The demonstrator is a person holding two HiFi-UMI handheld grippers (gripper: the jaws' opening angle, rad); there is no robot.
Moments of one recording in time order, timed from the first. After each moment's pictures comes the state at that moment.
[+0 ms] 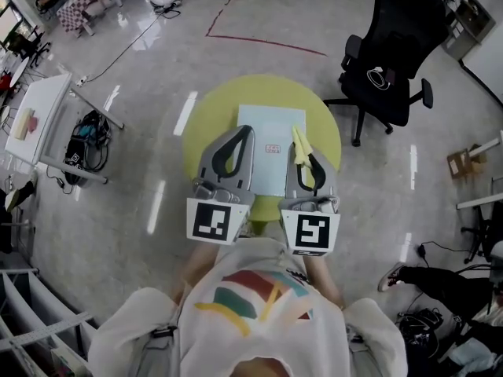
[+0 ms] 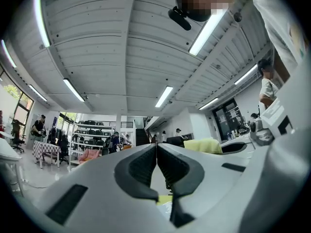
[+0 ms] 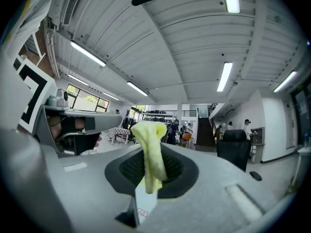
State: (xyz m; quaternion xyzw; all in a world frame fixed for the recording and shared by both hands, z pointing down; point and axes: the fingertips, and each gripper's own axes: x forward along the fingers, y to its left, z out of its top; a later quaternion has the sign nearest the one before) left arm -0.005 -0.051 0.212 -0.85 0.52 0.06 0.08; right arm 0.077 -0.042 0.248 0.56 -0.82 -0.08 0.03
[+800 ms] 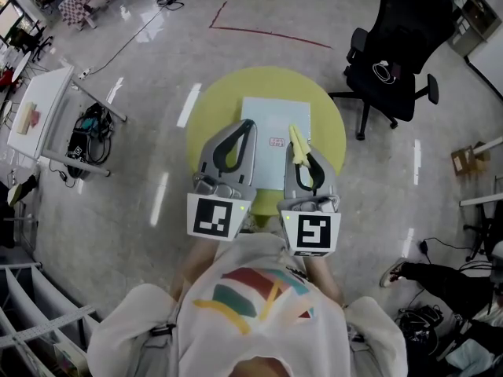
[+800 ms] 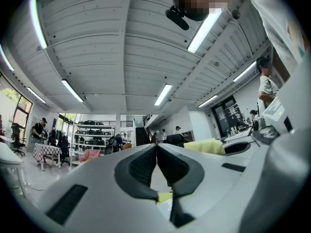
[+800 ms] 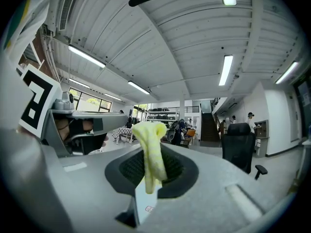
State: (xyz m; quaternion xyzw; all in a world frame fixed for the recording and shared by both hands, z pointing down) left arm -0.010 -0.051 0.216 -0.85 0.52 0.04 0.08; right arm 0.064 -0.035 0.258 0.55 -0.84 -0.05 0.03
